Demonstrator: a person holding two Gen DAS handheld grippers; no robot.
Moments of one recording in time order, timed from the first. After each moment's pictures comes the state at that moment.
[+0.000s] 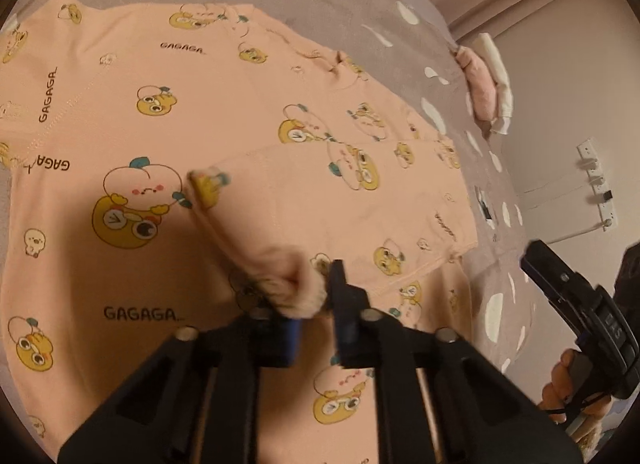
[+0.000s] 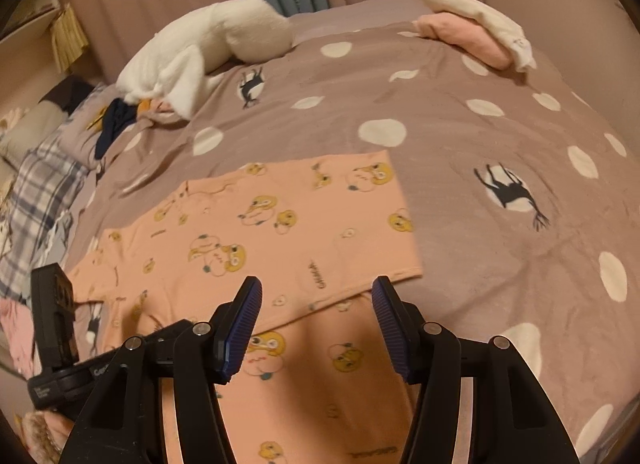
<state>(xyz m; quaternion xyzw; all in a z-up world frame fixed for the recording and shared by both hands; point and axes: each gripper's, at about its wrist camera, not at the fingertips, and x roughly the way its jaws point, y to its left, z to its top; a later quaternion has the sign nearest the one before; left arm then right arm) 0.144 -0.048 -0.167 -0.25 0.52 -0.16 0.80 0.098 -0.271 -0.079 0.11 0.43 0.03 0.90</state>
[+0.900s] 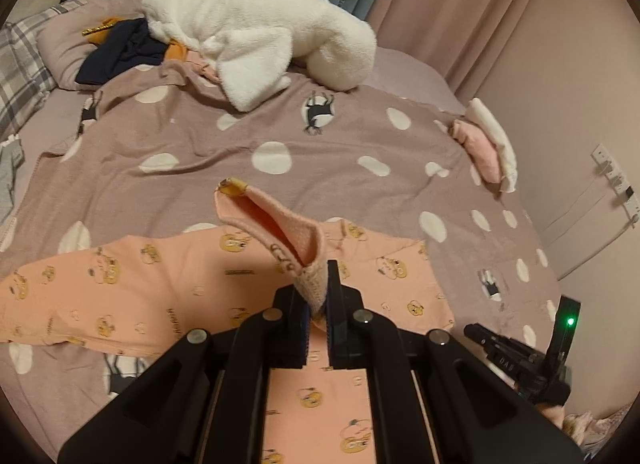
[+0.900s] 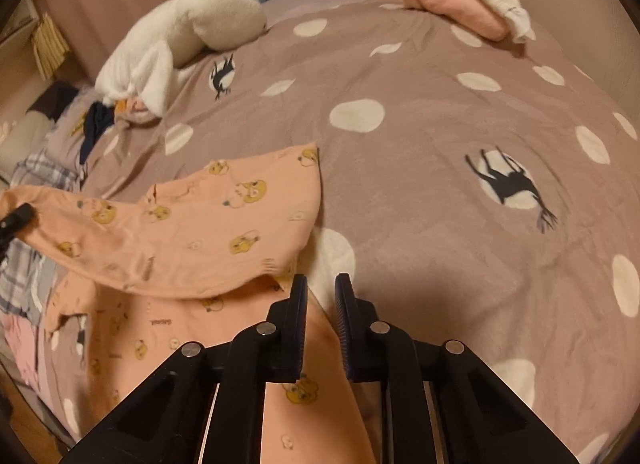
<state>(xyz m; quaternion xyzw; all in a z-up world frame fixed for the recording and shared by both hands) 0.175 0.004 -0.018 -0.13 0.41 -0.10 0.90 0.141 -0.297 -0.103 0.11 0.48 0.05 0.87</state>
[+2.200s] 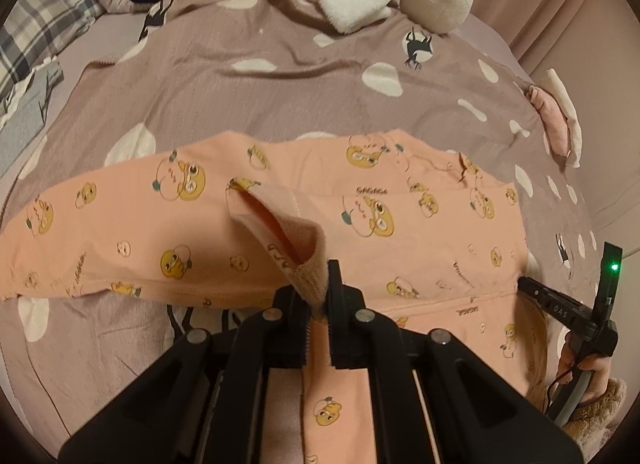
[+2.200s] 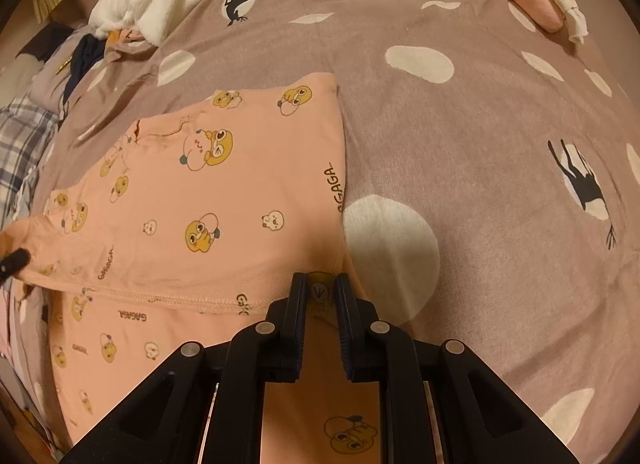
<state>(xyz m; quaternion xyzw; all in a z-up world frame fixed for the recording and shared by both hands) 0.166 0.085 -0.109 -0.14 0.50 -0.03 0.85 0.171 -0.252 -0.142 0.05 0.54 0.04 0.84</state>
